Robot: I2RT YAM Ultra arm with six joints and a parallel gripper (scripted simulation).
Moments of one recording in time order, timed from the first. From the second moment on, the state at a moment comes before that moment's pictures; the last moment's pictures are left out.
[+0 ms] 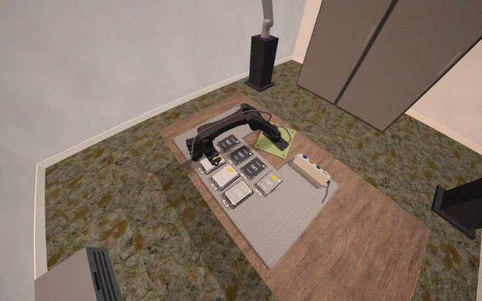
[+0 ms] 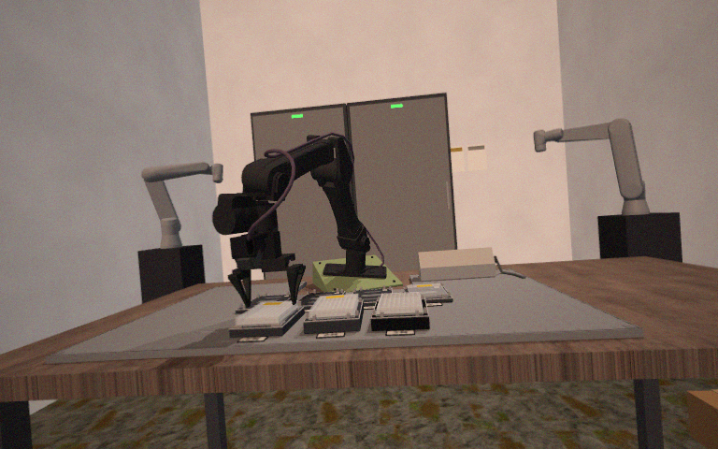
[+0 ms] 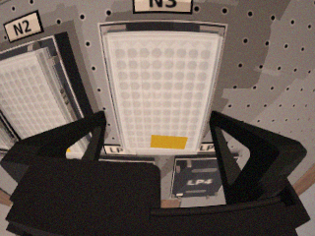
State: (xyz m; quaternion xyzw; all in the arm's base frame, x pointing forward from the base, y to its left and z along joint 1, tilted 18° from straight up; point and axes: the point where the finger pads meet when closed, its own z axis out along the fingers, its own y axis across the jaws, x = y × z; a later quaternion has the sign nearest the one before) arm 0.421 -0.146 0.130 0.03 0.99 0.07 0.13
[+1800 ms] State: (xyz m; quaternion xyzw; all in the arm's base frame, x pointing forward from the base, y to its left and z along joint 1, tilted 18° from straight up) arm 0.428 -0.148 0.122 0.03 0.99 0.07 0.14
